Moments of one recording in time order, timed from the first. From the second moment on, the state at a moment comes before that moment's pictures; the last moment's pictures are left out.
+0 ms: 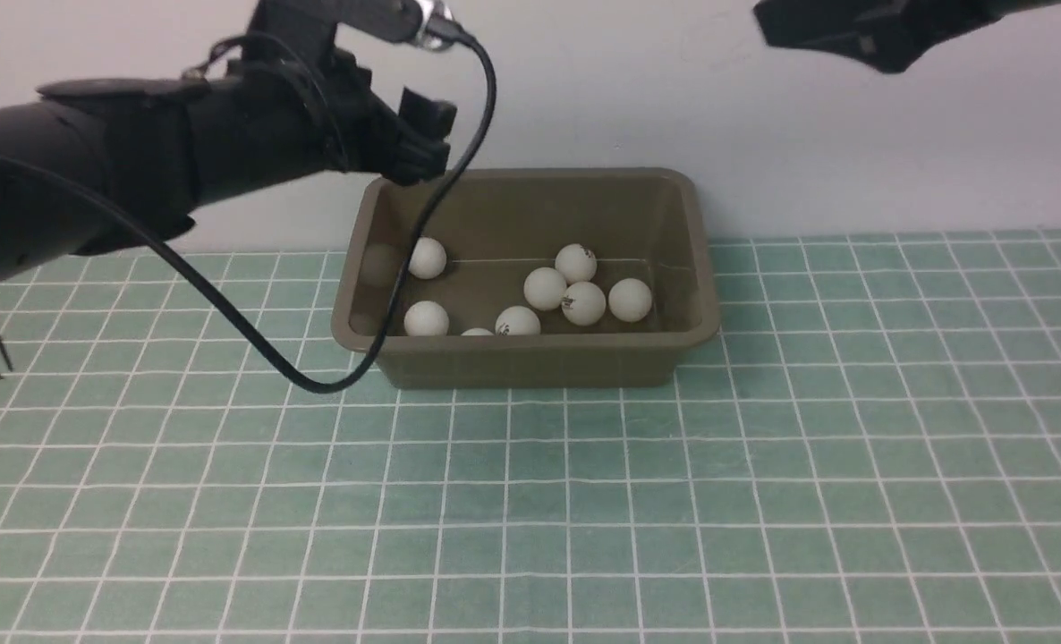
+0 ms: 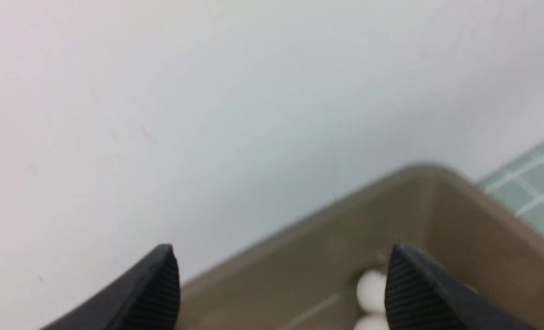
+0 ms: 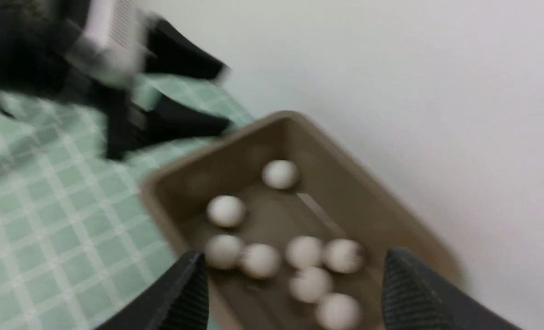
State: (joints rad) right arm 0.19 1.45 -1.57 0.65 0.91 -0.98; left arm -0.26 1.66 -1.25 -1.68 0.12 1.83
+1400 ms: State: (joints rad) right arm 0.19 0.46 -0.21 0.29 0.11 -0.33; left arm -0.27 1.59 -1.25 -1.71 0.23 1.83
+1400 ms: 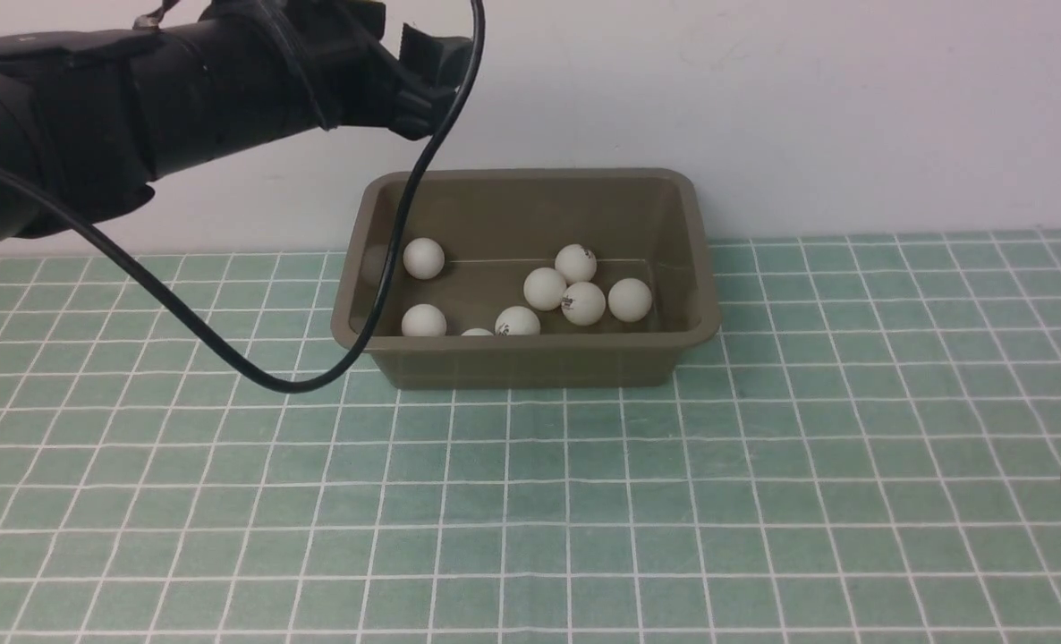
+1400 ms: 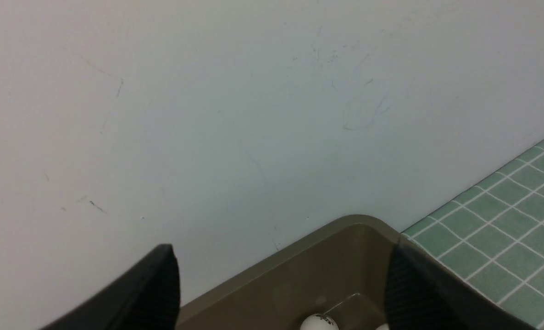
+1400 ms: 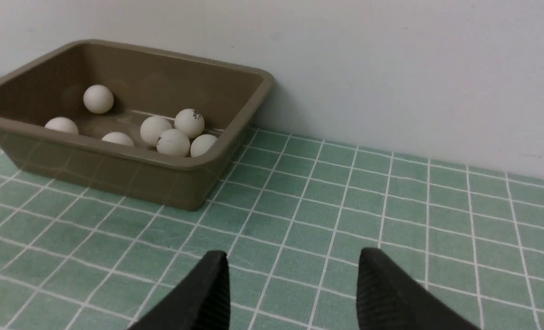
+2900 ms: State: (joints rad) right arm -0.09 -0.01 0.01 0.28 0.46 -0.34; left arm -0.27 1.59 -1.25 -1.71 0.38 1.79
